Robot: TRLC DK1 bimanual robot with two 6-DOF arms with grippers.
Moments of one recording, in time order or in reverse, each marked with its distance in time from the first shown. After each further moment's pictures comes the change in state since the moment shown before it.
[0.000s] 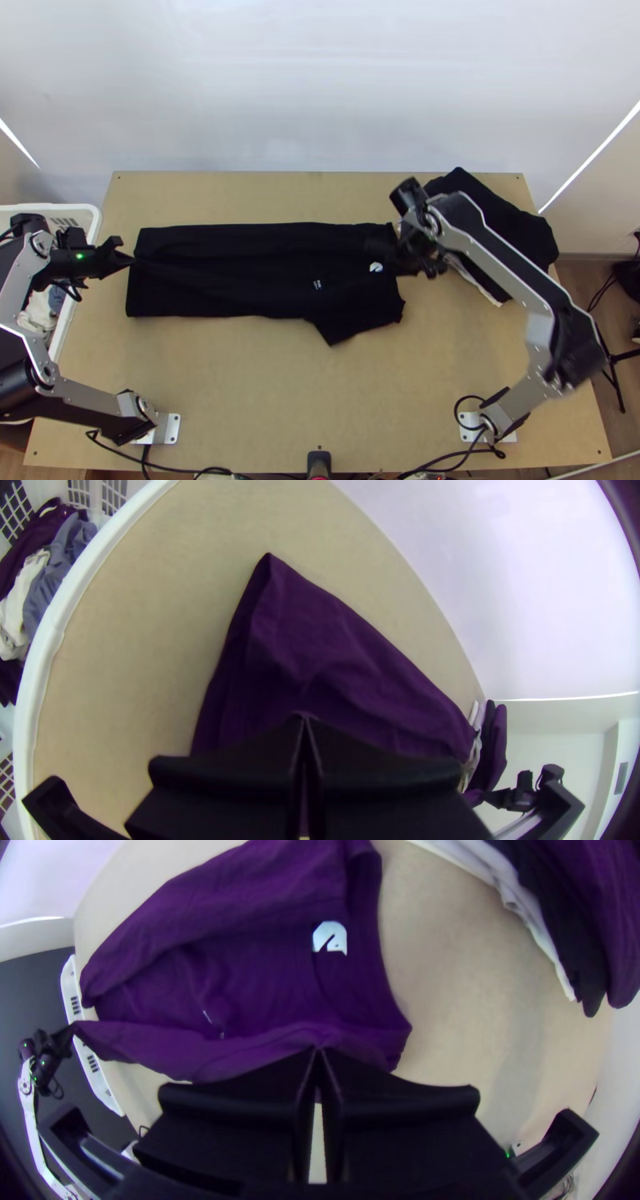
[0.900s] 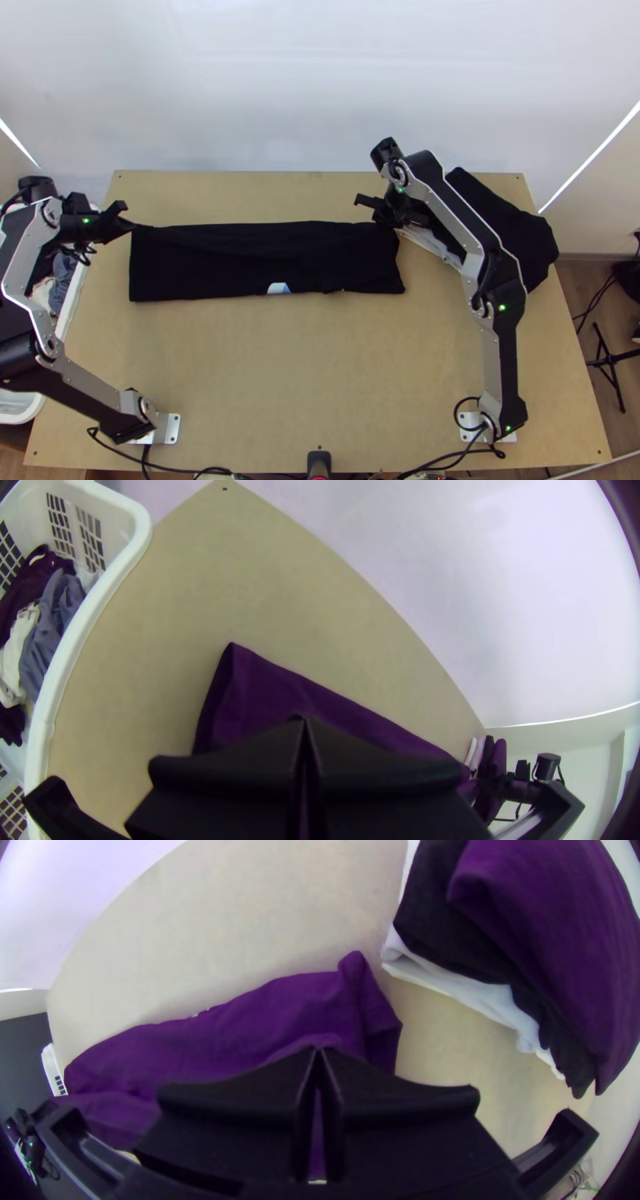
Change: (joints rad) left arm -0.105 0.152 0.234 0.108 -0.068 -0.172; right arm -0.072 0.505 0.619 -0.085 0.197 0.032
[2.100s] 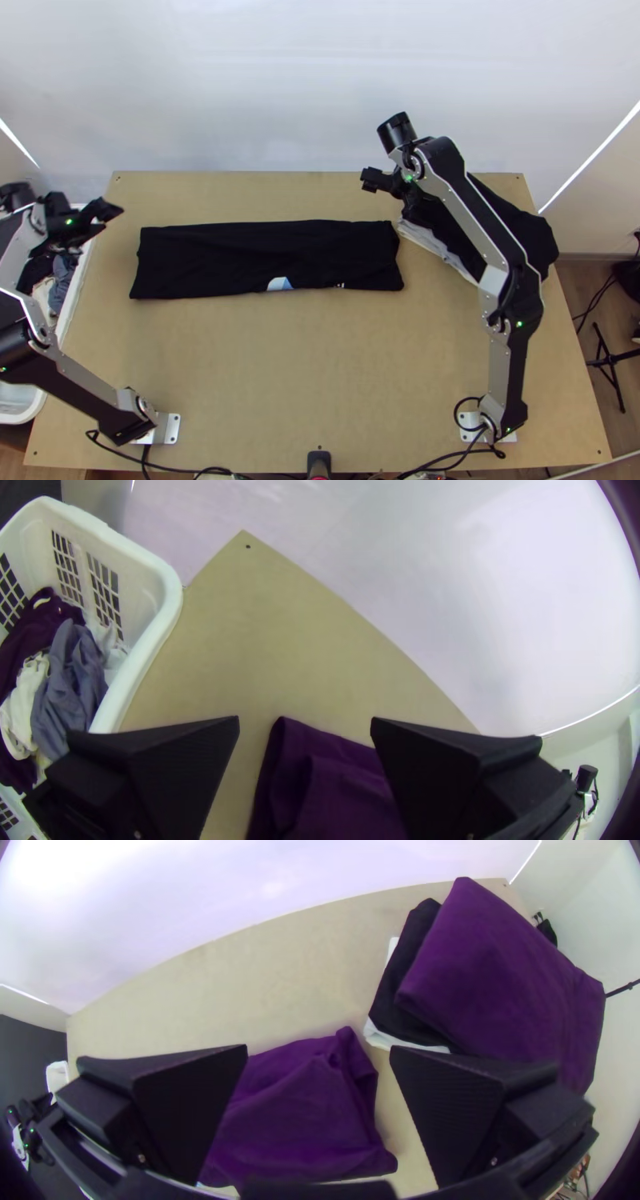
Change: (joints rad) left arm 0.112 0.072 -0.004 0.214 0.052 0.079; right arm 0.036 -0.140 0.057 0.060 0.211 -0.043
